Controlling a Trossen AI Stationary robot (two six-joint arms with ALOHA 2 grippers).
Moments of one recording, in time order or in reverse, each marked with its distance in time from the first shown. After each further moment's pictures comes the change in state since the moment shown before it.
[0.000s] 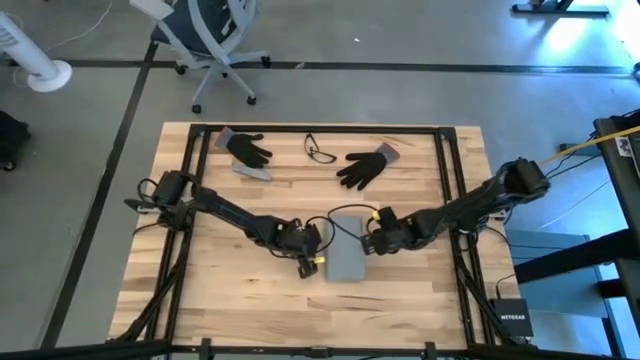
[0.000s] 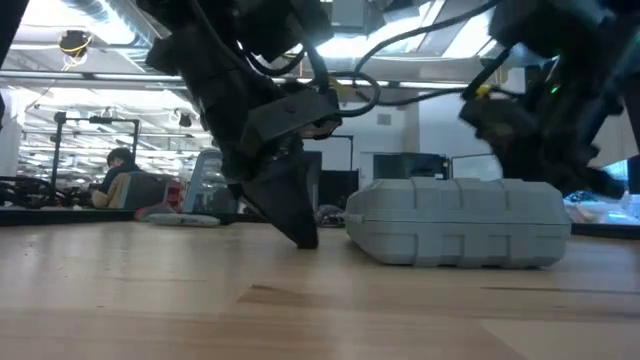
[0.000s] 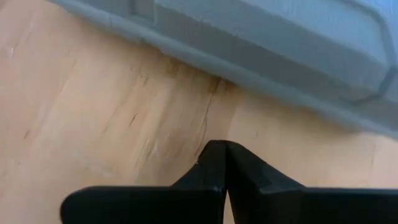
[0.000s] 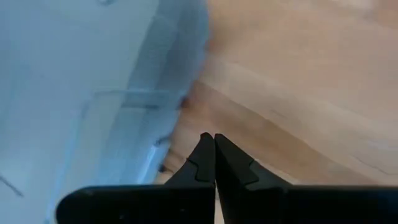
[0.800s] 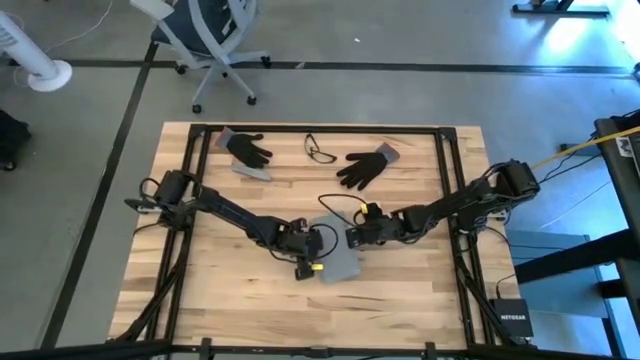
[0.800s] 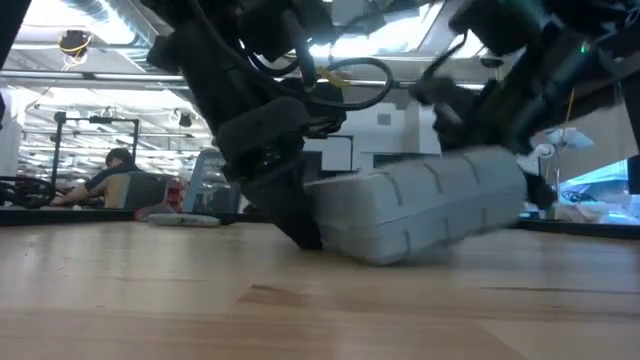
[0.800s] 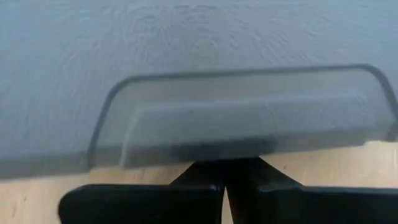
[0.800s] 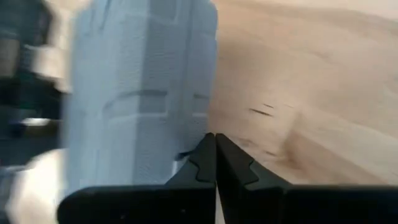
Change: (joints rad) left arm 0.030 0.000 0.003 -0.087 0.008 0.233; right arm -0.071 0.017 0.016 0.326 -0.031 -0.070
